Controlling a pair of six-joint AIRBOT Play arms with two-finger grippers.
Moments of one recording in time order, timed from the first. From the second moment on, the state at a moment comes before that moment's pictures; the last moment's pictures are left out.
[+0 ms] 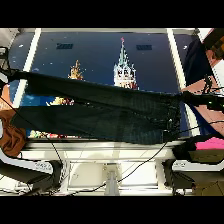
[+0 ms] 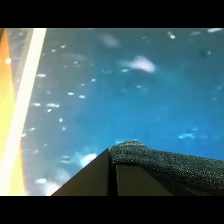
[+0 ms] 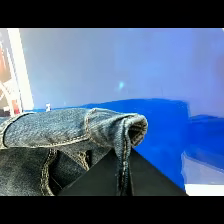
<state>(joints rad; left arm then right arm) 0.43 -1.66 1.37 1.48 -0.35 -1.03 -0.59 -1.49 1.01 -0.85 0.96 0.92</state>
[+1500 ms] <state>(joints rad) 0.35 -1.54 1.37 1.48 -0.36 -1.23 -0.59 -1.48 1.02 -0.75 0.66 0.95</state>
